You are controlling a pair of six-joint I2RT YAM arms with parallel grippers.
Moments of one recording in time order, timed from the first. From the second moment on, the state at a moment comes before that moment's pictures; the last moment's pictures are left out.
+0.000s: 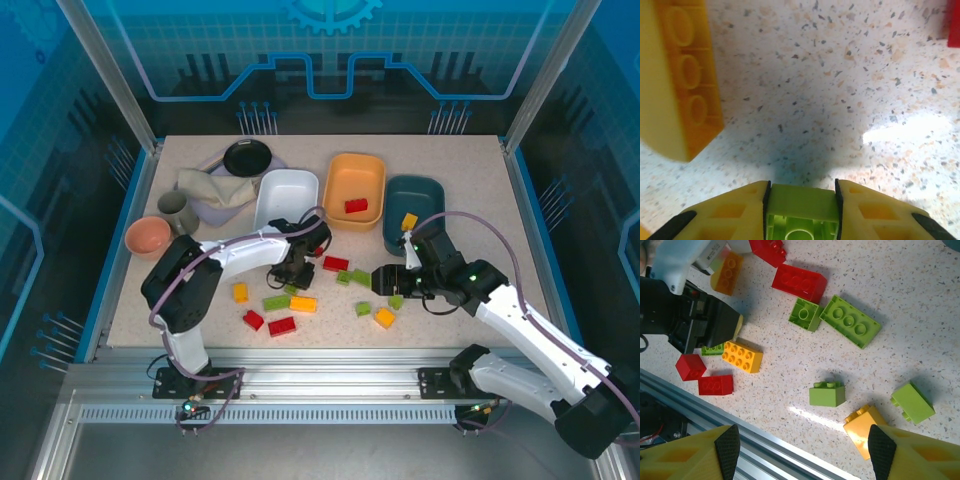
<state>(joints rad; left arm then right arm) -0.68 1.80 1.19 -0.89 -0.09 -0.46 0.58 0.94 0.79 -0.79 -0.24 0.61</state>
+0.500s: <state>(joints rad) -0.34 1.89 1.66 -0.93 -0.04 -0.46 0.63 1.17 1.01 -0.67 -0.23 0.61</state>
